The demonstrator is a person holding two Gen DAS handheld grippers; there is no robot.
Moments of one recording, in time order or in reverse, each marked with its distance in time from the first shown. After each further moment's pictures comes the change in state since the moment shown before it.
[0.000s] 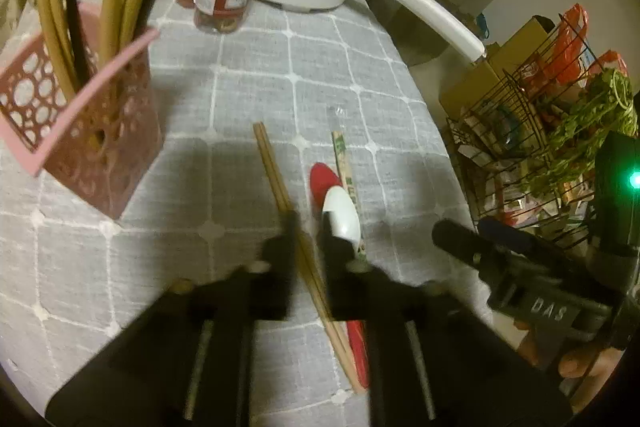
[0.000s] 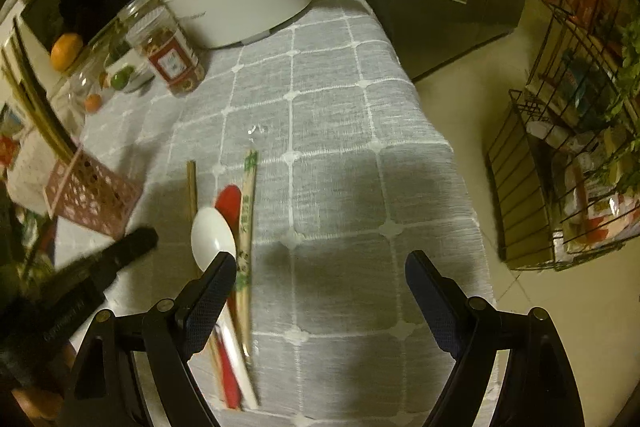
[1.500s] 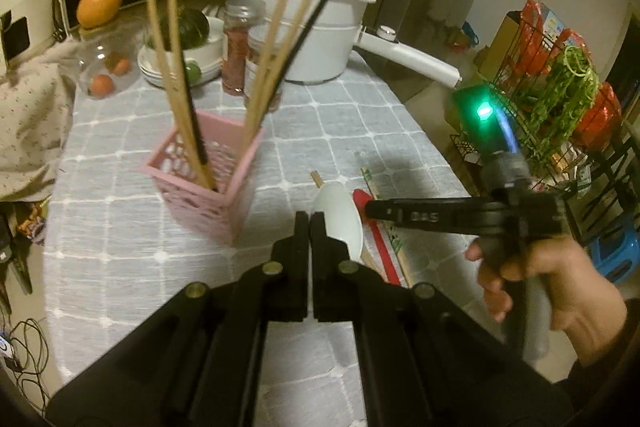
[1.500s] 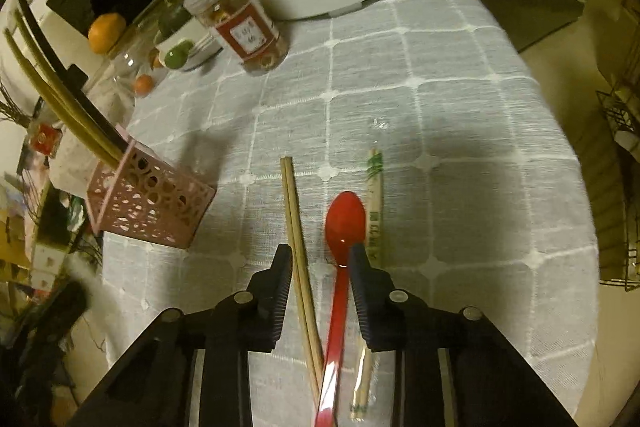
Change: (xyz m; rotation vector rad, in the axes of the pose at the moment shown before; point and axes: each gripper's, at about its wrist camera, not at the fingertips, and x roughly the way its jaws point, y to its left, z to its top) left arm -0.107 0.020 -0.016 0.207 -0.211 0.102; right arm 0.045 0.068 0.020 -0.059 0.104 0.200
